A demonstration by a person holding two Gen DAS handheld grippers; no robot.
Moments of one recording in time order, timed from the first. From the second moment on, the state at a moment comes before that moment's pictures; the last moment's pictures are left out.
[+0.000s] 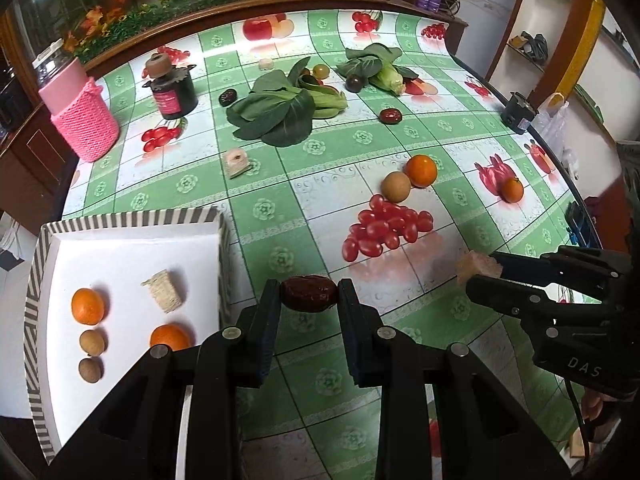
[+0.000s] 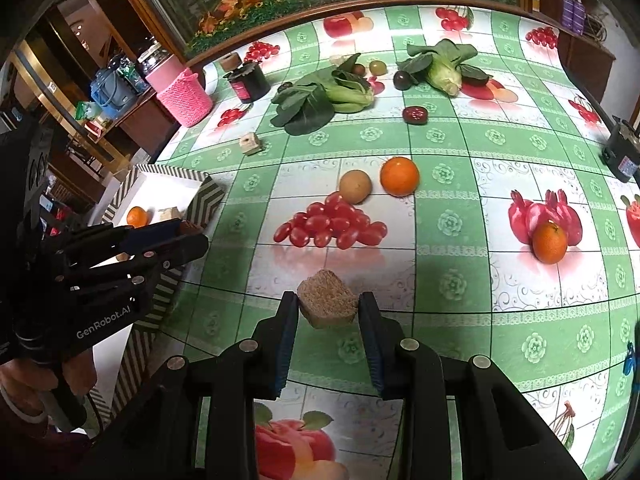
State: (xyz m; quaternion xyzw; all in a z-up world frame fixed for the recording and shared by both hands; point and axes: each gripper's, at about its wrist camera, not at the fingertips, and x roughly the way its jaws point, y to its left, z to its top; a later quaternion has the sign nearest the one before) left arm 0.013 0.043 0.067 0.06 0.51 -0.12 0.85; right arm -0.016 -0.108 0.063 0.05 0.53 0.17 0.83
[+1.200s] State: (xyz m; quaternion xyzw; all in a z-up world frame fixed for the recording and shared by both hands) left arm -0.009 0.159 0.072 0.03 0.51 -0.05 0.86; right arm -0.020 0.034 0.075 -0.01 0.52 0.27 0.81
